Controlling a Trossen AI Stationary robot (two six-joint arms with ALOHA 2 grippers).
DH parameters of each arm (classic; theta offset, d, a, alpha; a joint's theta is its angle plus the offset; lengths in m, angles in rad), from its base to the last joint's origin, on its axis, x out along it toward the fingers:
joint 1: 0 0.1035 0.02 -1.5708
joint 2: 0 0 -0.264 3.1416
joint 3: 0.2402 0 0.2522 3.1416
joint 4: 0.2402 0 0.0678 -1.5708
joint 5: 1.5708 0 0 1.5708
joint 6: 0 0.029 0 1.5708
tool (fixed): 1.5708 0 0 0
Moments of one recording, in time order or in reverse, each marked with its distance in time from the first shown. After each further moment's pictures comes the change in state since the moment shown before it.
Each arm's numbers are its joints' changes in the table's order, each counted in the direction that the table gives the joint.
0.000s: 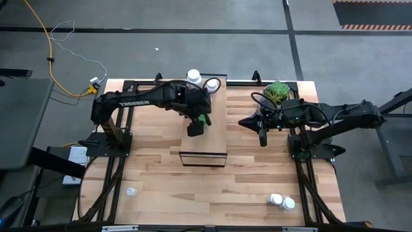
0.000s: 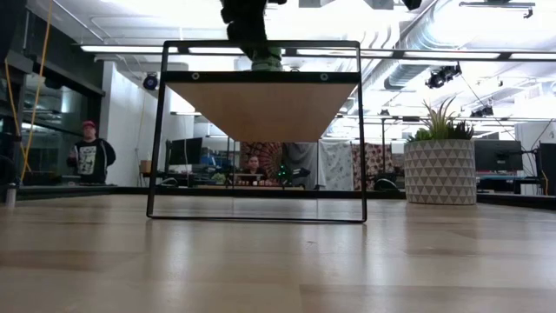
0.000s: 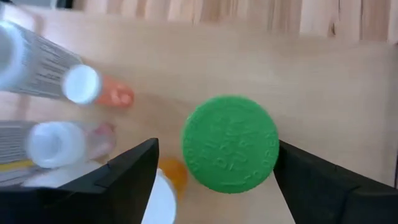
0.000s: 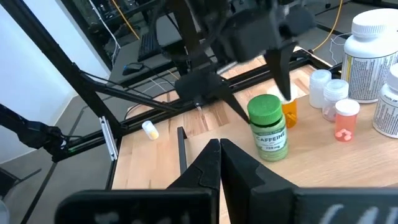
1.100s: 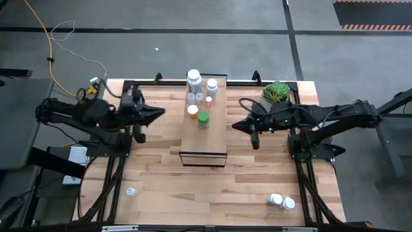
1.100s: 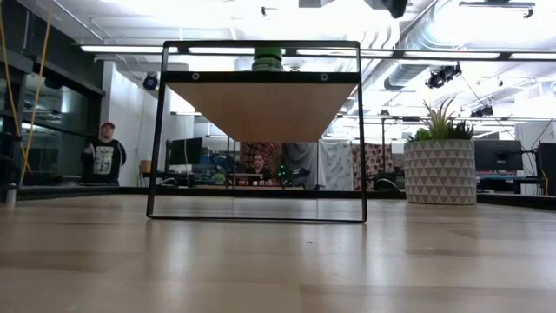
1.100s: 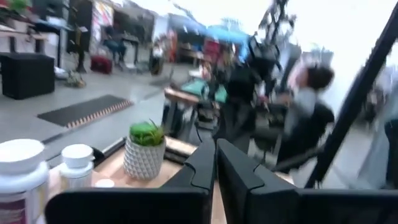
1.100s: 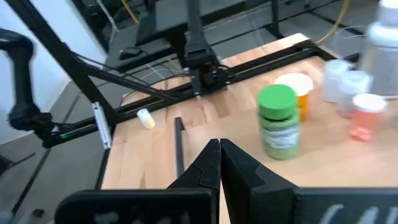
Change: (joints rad) left arm -0.375 -1.046 -0.935 -1.056 -0.373 -0.247; right arm 0.000 0.099 0.000 -0.052 -0.026 -0.035
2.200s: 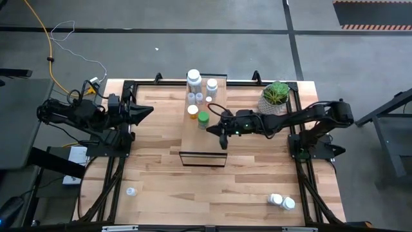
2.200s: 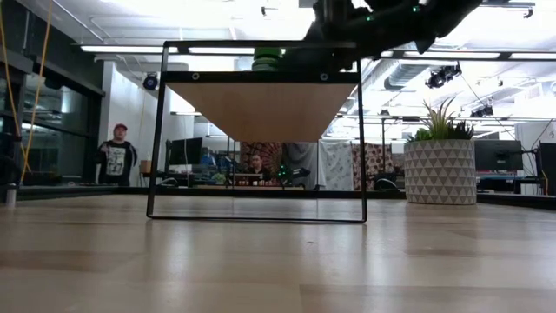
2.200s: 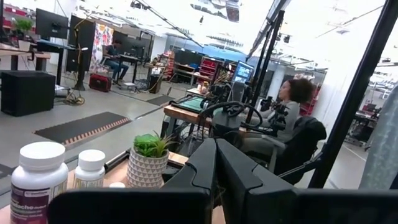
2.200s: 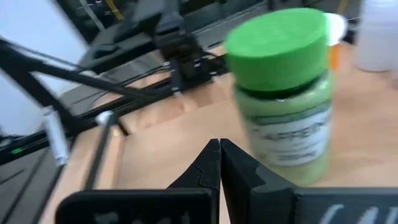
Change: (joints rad) left arm -0.047 -0.185 -0.135 -0.050 -0.046 0.052; right arm -0.142 0.440 -0.181 -0.654 -0.113 0.000
